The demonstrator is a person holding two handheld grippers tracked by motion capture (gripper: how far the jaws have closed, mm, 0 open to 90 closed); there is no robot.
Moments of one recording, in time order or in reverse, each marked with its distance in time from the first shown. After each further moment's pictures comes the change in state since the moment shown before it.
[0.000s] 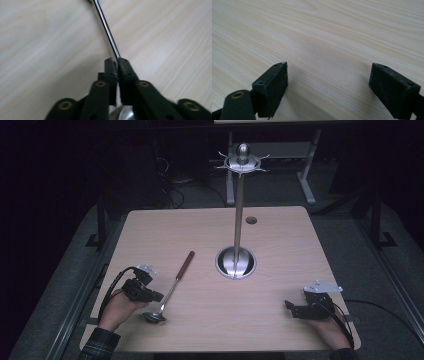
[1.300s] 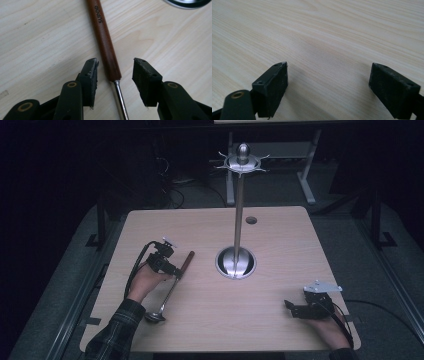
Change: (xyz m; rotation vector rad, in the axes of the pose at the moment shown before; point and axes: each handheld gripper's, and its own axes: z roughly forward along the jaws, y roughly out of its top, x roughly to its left) left arm 0.016 0.092 0.036 0.051 0.076 -0.063; right arm 0.000 0.000 0.001 -0.001 -0.001 0.002
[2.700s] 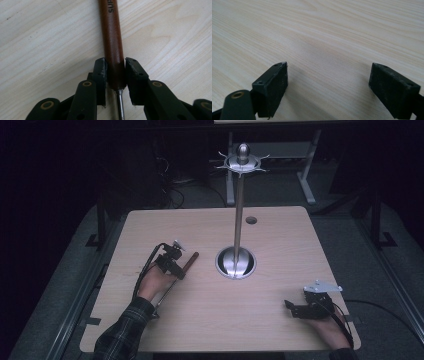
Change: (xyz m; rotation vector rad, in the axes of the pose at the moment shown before) left arm -0.010 0.010 0.026 0.077 0.071 -0.005; right arm 0.000 0.000 0.000 0.000 -0.001 0.001
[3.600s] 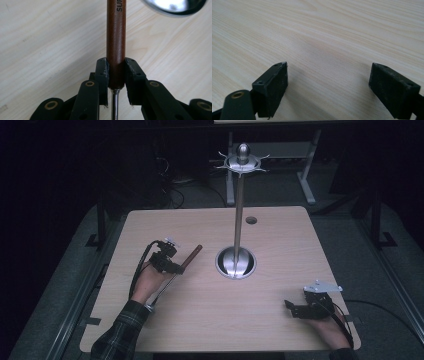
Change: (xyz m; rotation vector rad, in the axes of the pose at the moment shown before) left arm 0.001 -0.012 -0.033 -0.181 -0.062 0.066; right arm 0.000 0.000 0.000 0.000 -0.001 0.001
